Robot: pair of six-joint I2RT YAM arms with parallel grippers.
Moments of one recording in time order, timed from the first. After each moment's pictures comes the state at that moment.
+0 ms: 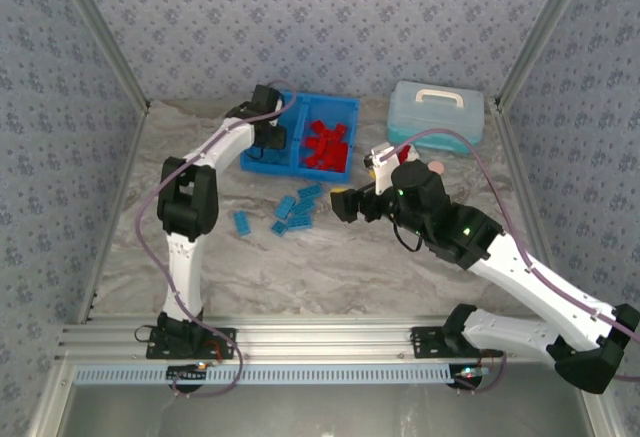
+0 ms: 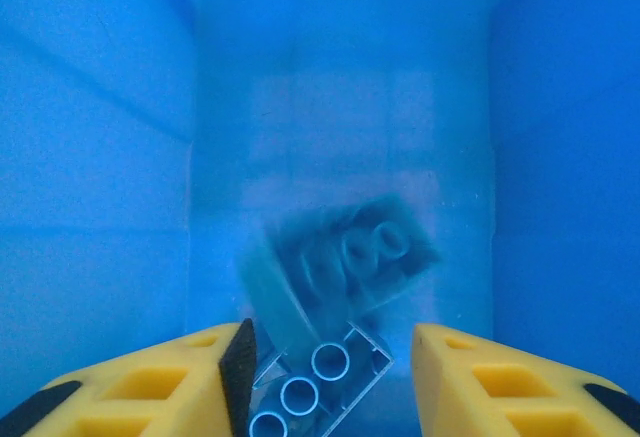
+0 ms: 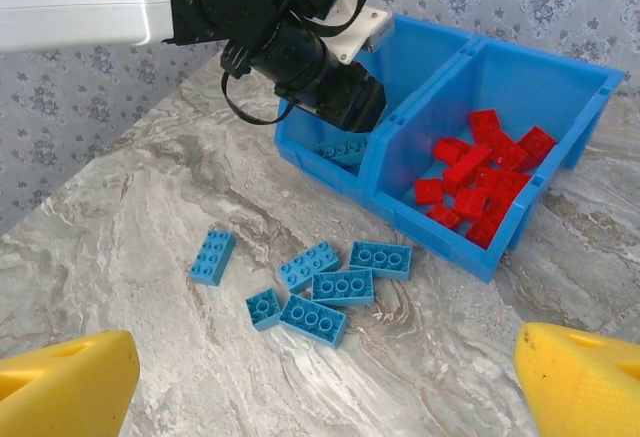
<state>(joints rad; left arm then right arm) -0.35 2.22 1.89 -0.67 -0.12 -0.17 0.86 1.01 1.10 -0.52 0.15 0.27</state>
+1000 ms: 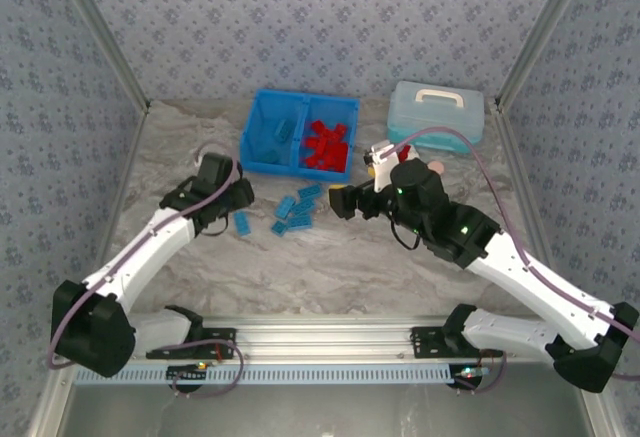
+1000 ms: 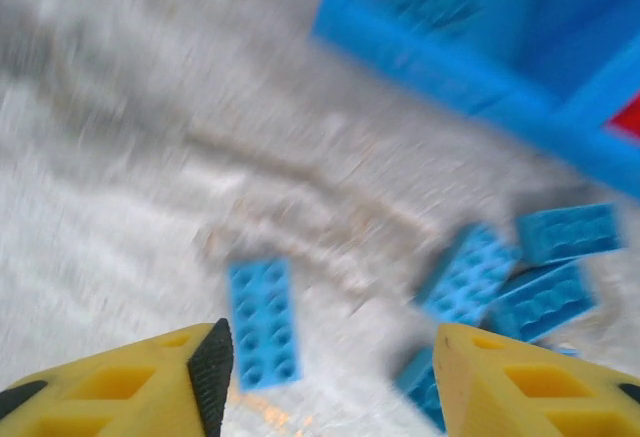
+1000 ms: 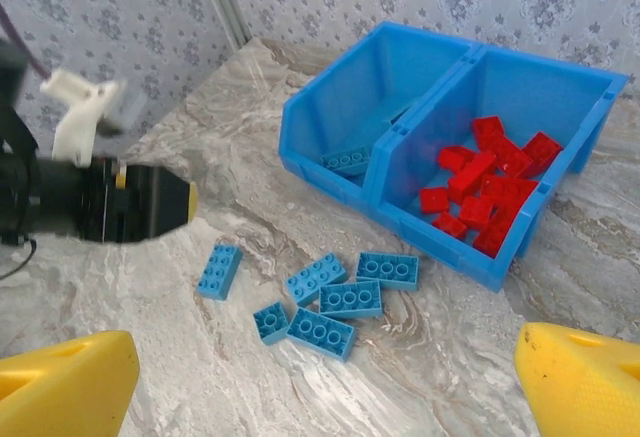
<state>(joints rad) -0.41 1.20 0.86 -0.58 -0.19 -0.65 0.85 1.03 1.10 -0.48 0.15 0.30</state>
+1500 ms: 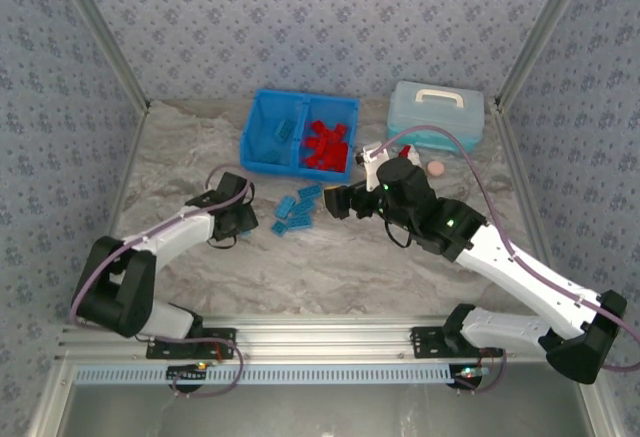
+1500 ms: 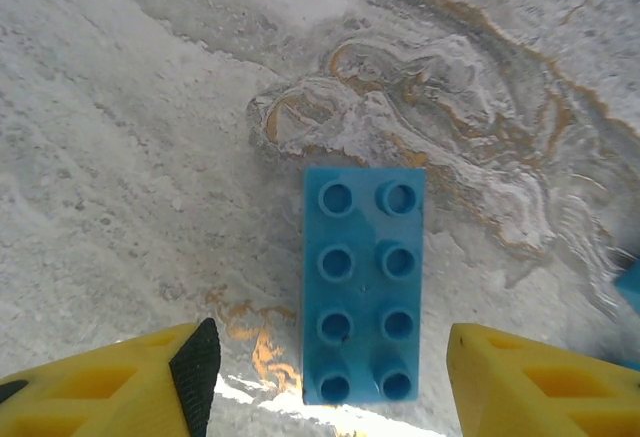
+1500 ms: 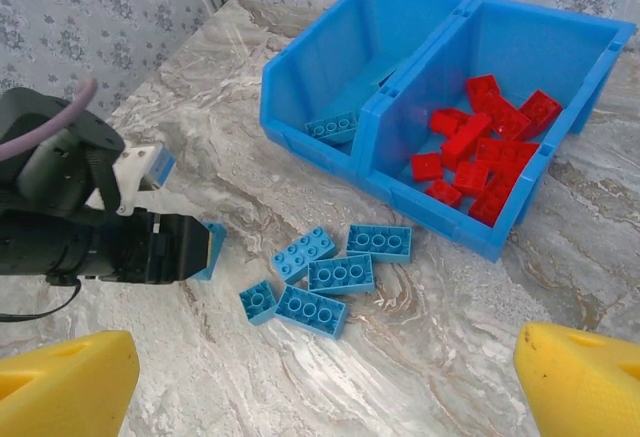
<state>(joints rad) -0.41 1.44 0.76 -0.49 -0.19 -0.74 0.85 1.09 1.11 -0.51 0.16 0.32</state>
